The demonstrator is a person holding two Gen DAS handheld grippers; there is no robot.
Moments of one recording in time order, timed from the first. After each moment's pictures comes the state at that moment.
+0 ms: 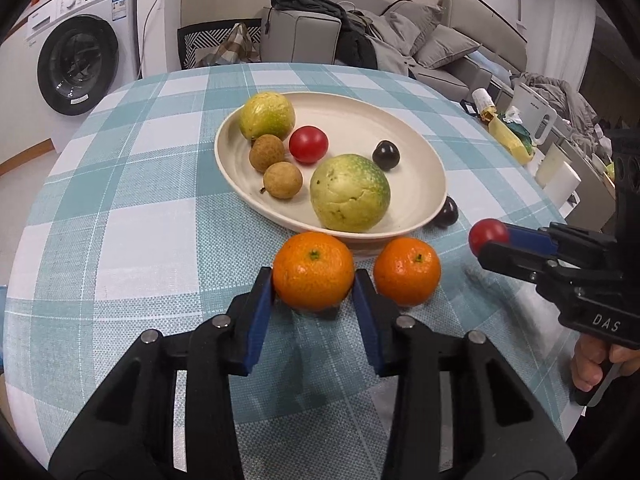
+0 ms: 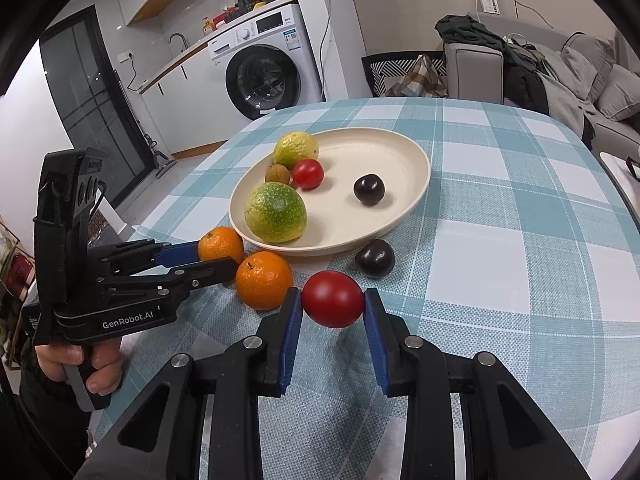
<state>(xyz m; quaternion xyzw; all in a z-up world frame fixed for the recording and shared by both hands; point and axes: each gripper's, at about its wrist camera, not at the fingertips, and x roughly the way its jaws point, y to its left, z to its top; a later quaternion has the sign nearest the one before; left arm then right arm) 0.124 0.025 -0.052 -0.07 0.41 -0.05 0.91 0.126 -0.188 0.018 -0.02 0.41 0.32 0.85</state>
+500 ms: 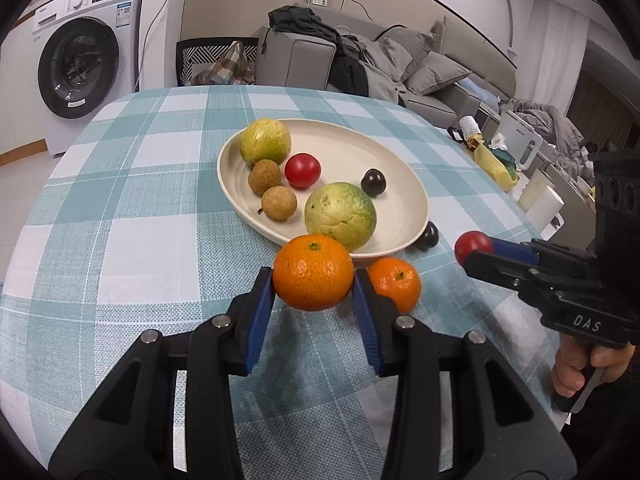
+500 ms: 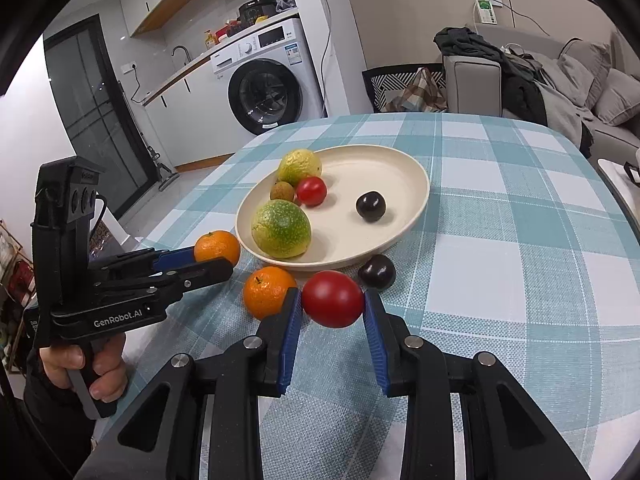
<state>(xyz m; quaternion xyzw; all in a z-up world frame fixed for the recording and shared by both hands) 0.109 0.034 -0.040 -0.09 0.37 -0.07 0.92 0.122 -0.191 0.024 -0.01 0.39 0.32 0.86</state>
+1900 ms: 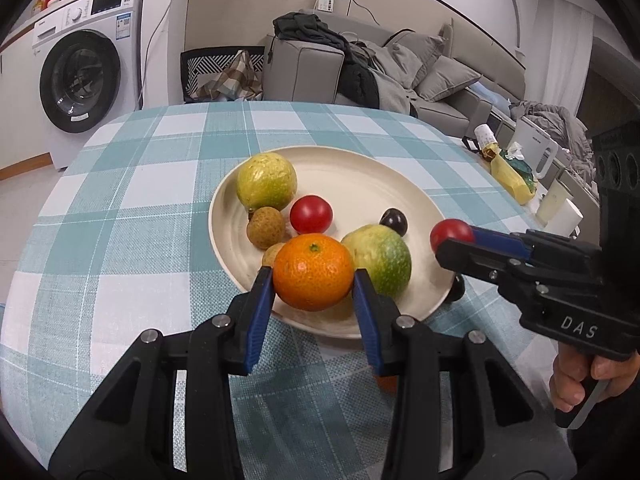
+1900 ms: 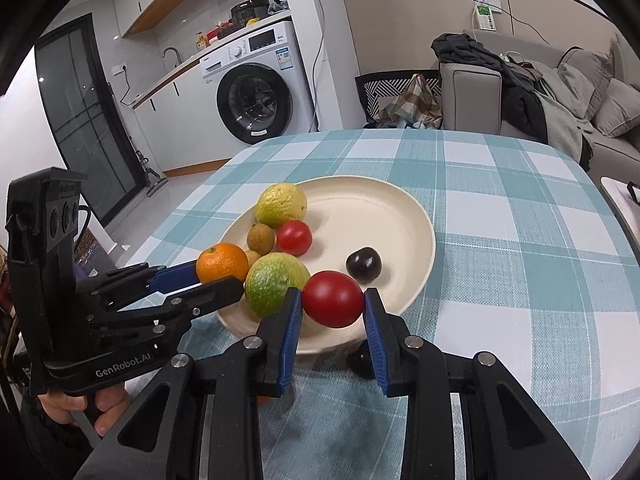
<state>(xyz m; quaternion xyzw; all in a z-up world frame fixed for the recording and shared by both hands) 0.163 0.030 -0.037 -0.08 0.36 -0.05 0.93 0.174 -0.160 0.030 -0.02 0.39 0.30 0.87</state>
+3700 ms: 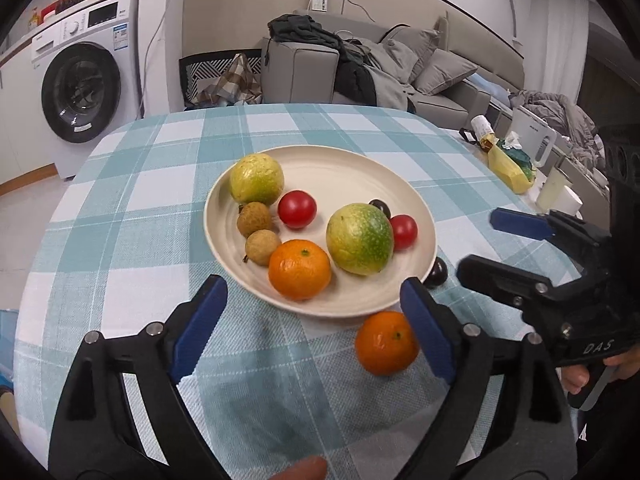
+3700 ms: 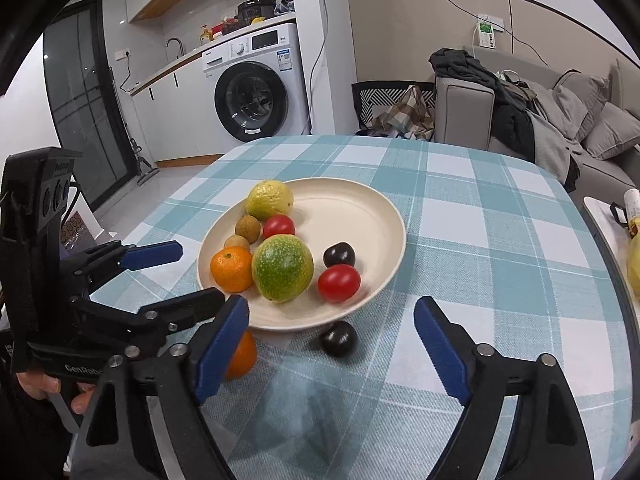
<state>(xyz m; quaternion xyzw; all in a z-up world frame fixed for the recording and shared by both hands) 0.143 0.016 -0.024 -0.06 0.36 -0.04 0.93 0.158 -0.179 0.039 -0.06 0.37 0.29 0.88</state>
